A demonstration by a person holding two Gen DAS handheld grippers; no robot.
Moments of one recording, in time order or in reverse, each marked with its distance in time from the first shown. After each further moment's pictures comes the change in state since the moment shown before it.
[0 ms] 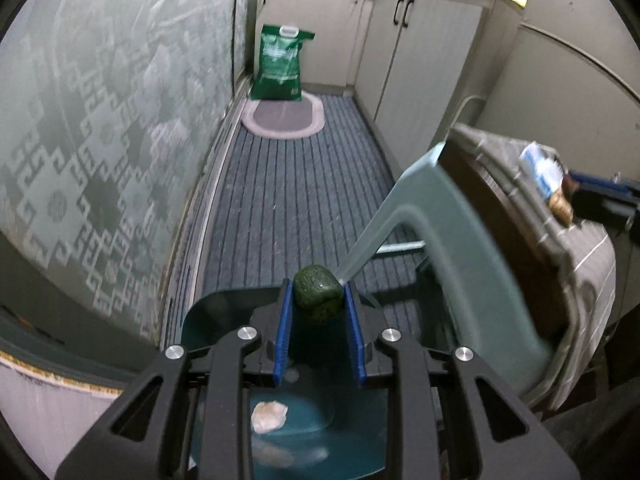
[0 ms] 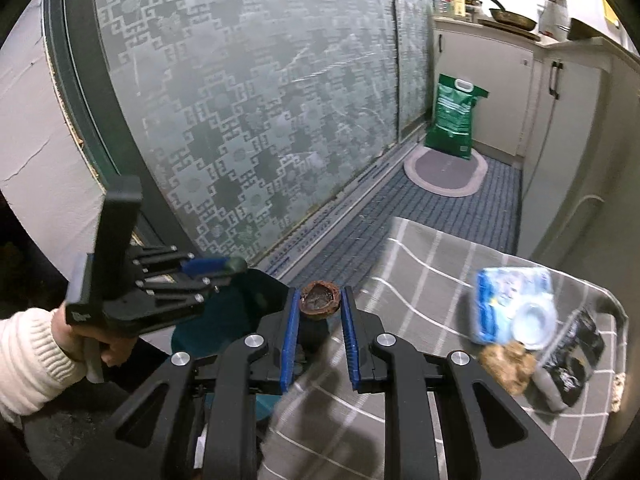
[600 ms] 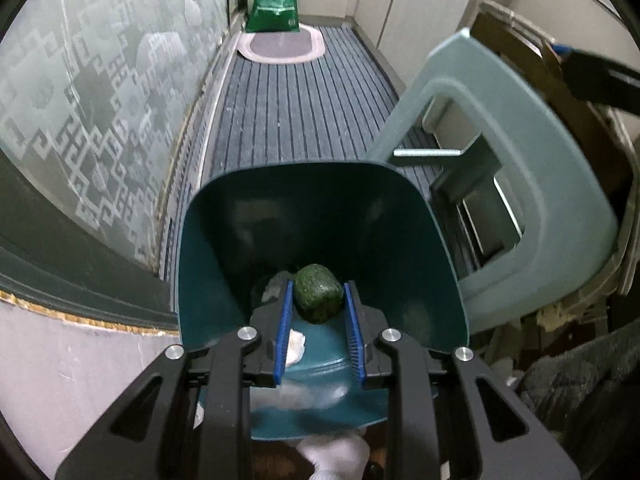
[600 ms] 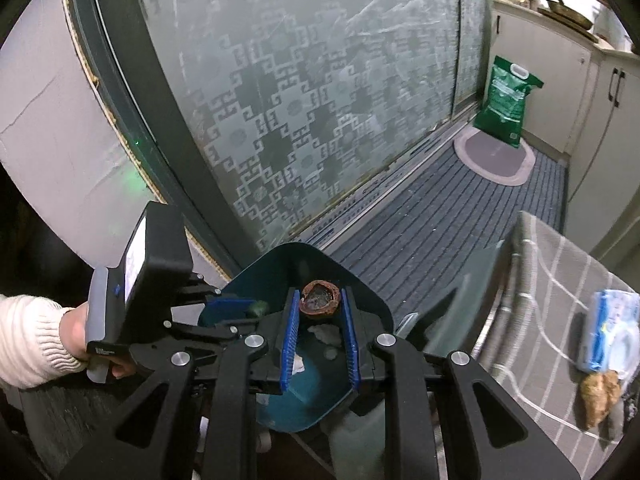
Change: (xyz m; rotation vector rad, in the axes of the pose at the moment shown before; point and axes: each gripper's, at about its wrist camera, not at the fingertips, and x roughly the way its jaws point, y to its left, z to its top) left arm 0.032 0.027 -0.066 0.039 0.228 -0.013; right arm 0.068 0.058 0.003 -0.096 0.140 0.088
